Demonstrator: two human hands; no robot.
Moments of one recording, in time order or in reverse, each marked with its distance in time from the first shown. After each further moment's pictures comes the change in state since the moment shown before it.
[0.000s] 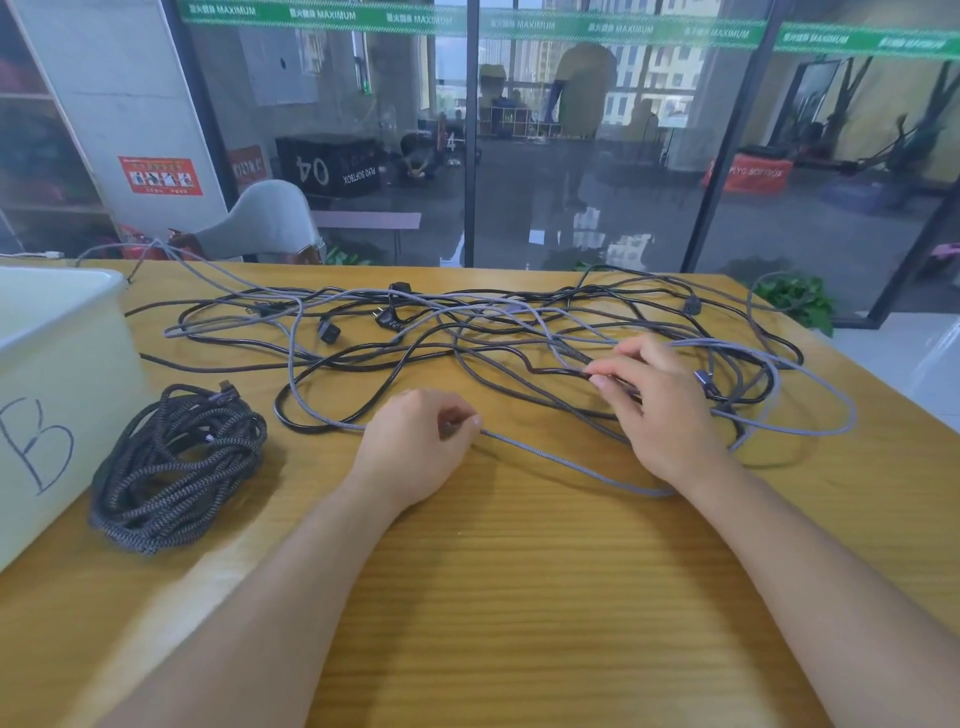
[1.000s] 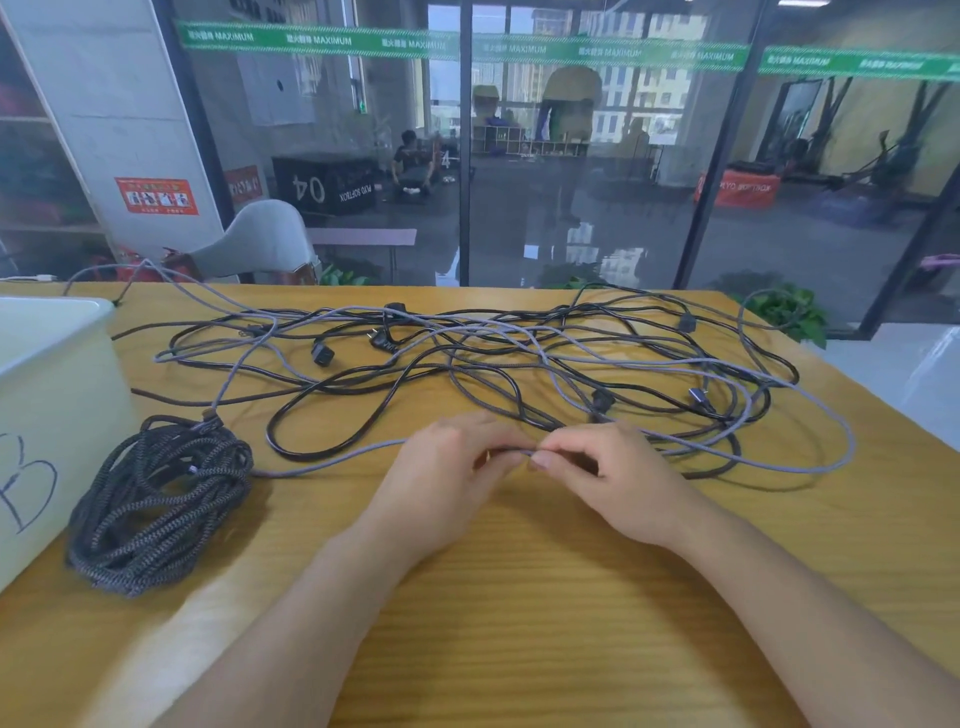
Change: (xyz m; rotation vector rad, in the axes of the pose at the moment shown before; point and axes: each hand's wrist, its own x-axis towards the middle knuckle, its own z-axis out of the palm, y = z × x) left_hand -0.006 0.025 0.005 -0.081 0.005 0.454; right_hand -0.011 -0.038 0.003 0.232 -0.426 -0.017
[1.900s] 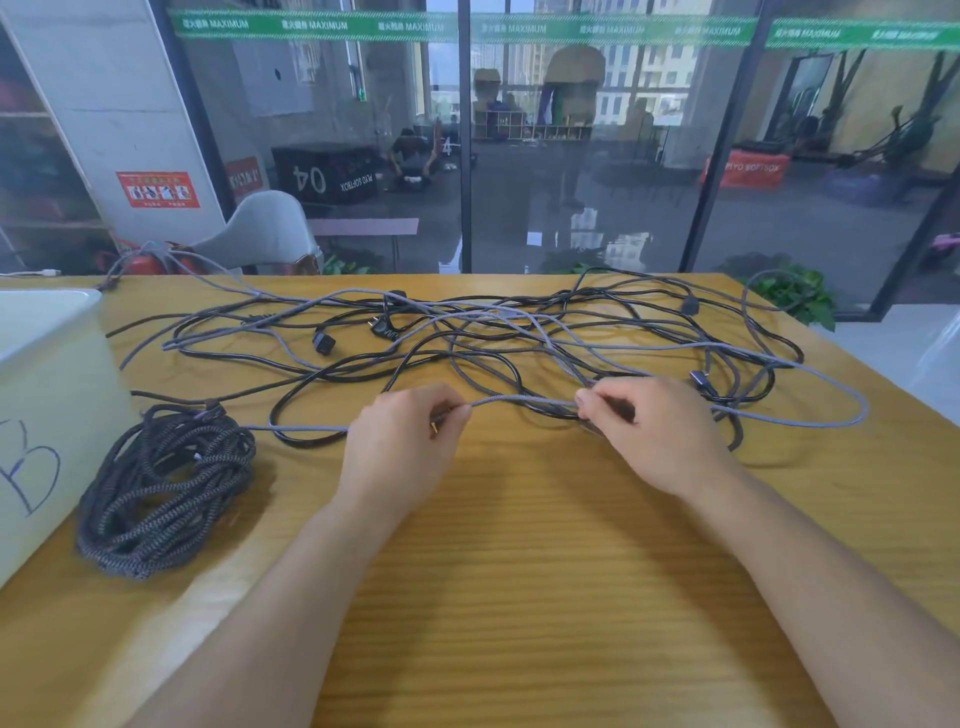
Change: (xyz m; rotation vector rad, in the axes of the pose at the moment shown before) left_hand -0.003 -0.012 -0.014 0.212 0.155 -0.438; right_hand 0.000 0.009 -0.022 -0.223 0.229 0.262
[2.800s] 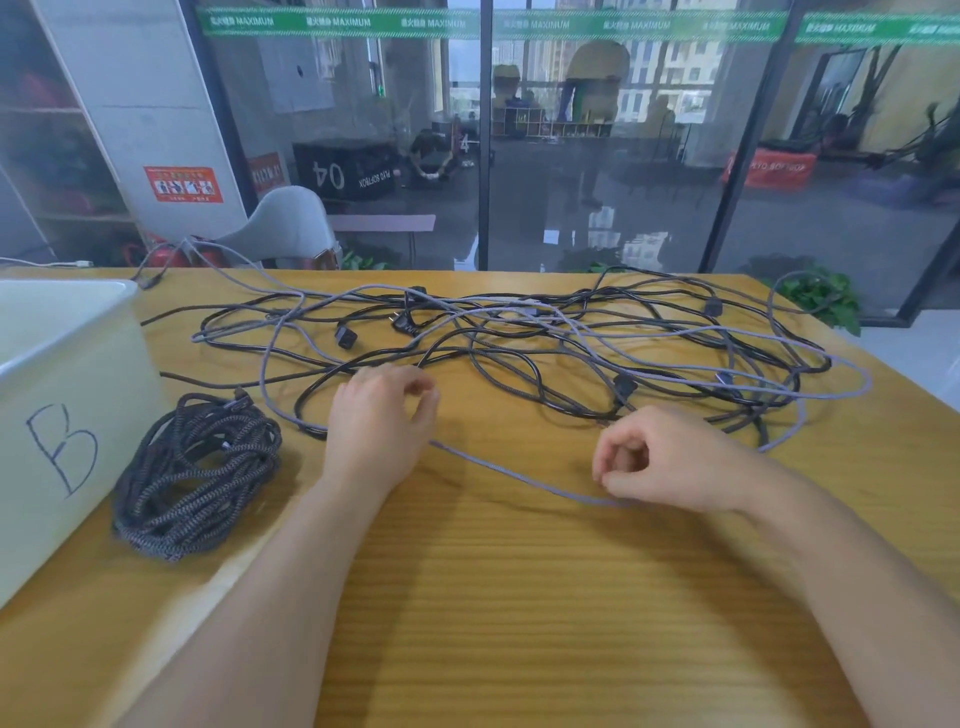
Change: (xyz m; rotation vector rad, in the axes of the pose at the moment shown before) left_hand 0.012 -0.032 -0.013 0.105 0.092 -0.046; right_hand -0.004 -0.004 -0.012 0.007 -0.534 -0.070
